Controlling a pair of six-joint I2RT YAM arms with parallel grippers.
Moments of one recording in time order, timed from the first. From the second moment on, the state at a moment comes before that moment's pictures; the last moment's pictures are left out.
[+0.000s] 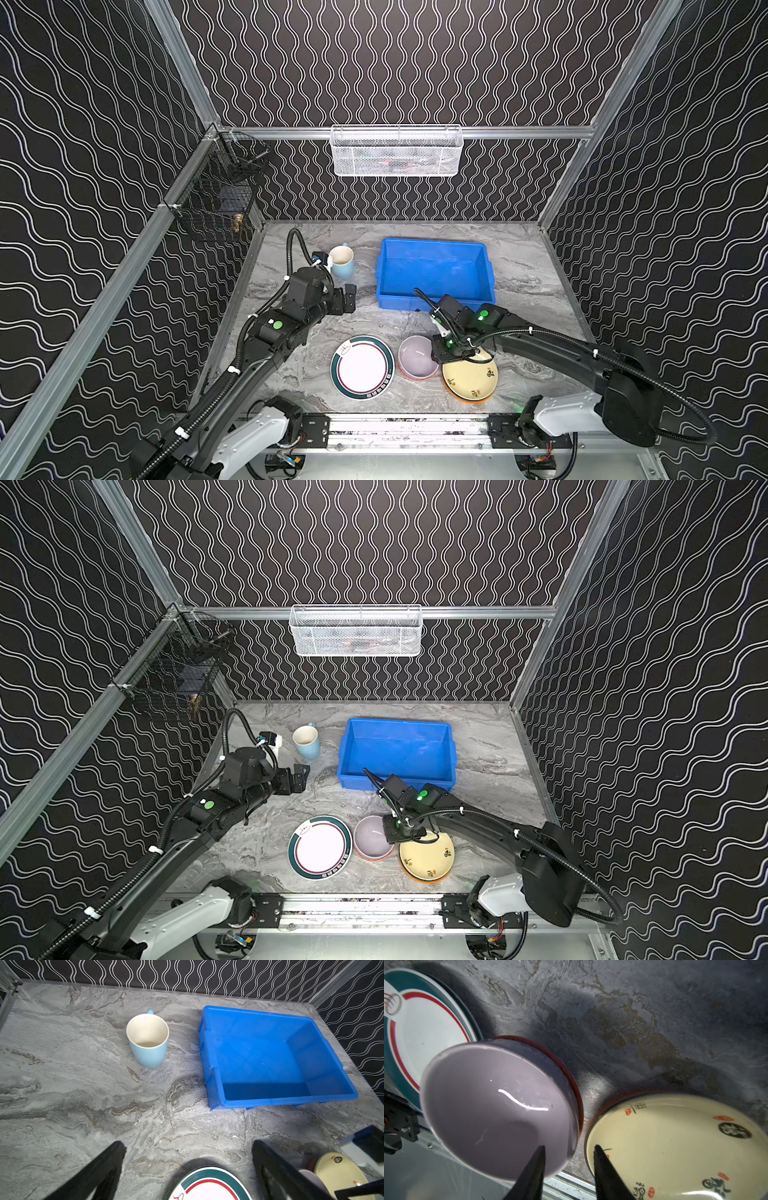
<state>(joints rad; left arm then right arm) -0.37 0.95 0.88 -0.55 -0.10 -0.30 0.88 1.39 0.95 -0.88 -0.12 0.63</state>
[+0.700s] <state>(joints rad) -0.37 0.98 0.88 -0.55 -0.10 -0.28 0.88 1.48 0.99 -0.87 -0.04 0.63</state>
